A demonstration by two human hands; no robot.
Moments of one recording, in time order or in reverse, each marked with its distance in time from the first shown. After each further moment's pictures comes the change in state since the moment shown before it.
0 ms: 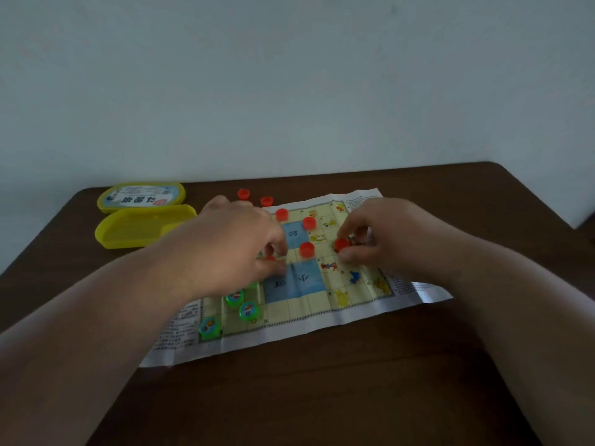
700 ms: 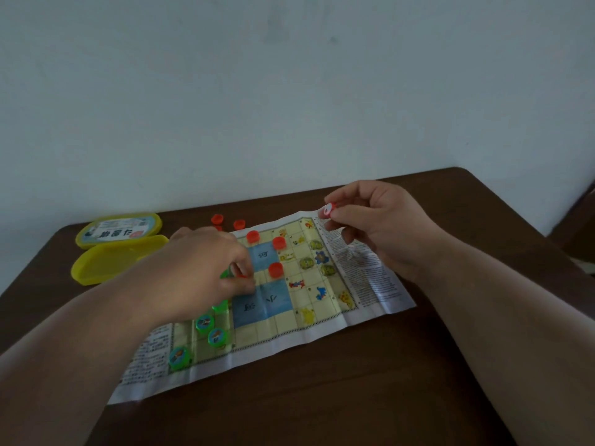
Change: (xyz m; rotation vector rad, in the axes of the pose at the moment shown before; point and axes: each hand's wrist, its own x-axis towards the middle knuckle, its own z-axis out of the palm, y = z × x) left_hand 0.007 0.010 -0.007 -0.055 -0.067 -0.114; right_hand 0.001 0.042 -0.002 1.240 0.301 0.038
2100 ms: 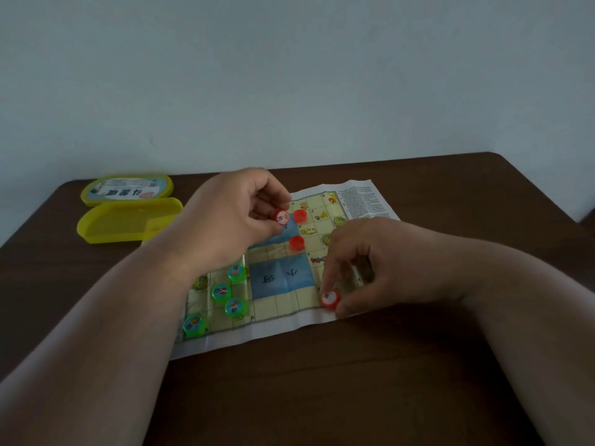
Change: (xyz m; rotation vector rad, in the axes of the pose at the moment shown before) left_hand 0.012 0.005 0.016 -0.801 0.305 -0.106; right_hand -0.028 -0.014 0.030 -0.997 -0.702 -0.042
